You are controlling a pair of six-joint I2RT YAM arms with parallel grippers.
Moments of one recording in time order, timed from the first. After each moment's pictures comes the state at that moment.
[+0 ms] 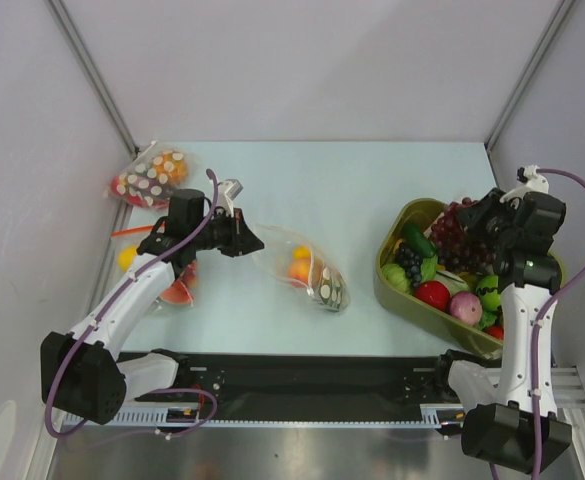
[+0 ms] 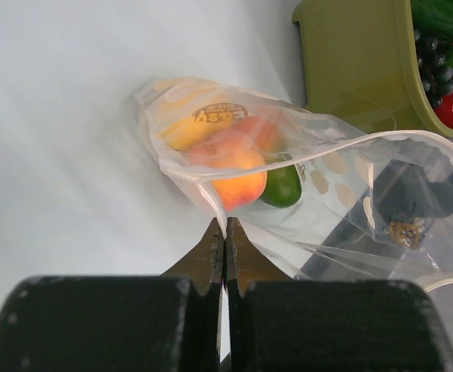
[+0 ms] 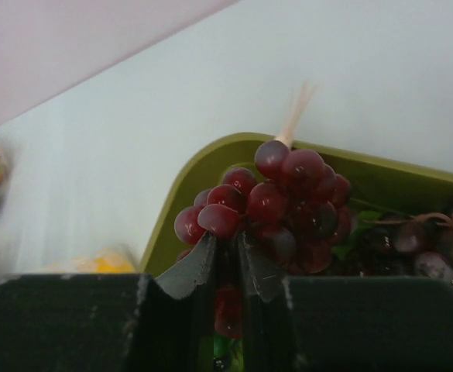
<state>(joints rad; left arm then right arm) -0.29 1.18 0.89 -0.35 0.61 -0.26 -0.28 0.92 1.00 -0.48 -0.37 0.33</state>
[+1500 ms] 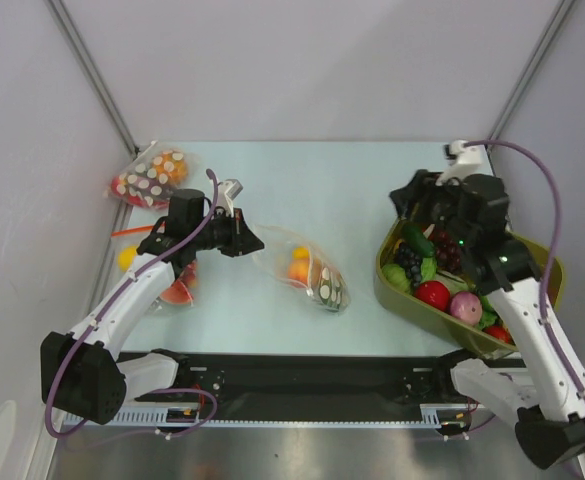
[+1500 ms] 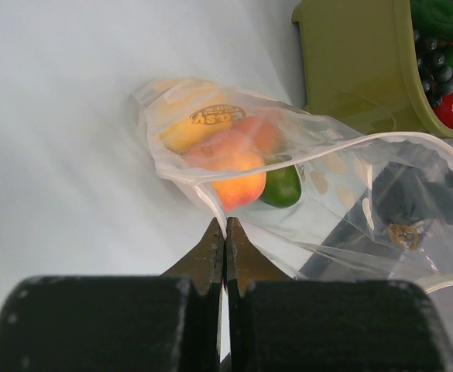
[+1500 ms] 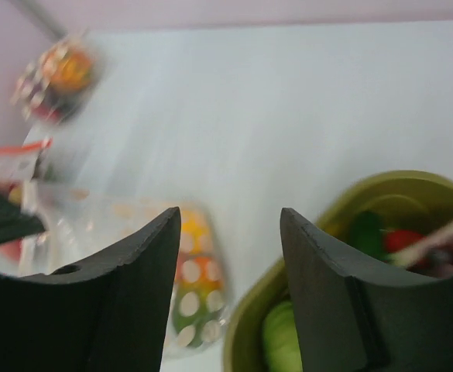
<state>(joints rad) -0.29 1.18 0.89 -0.34 0.61 -0.26 0.28 0.93 1.16 -0.45 -0.06 0.29</state>
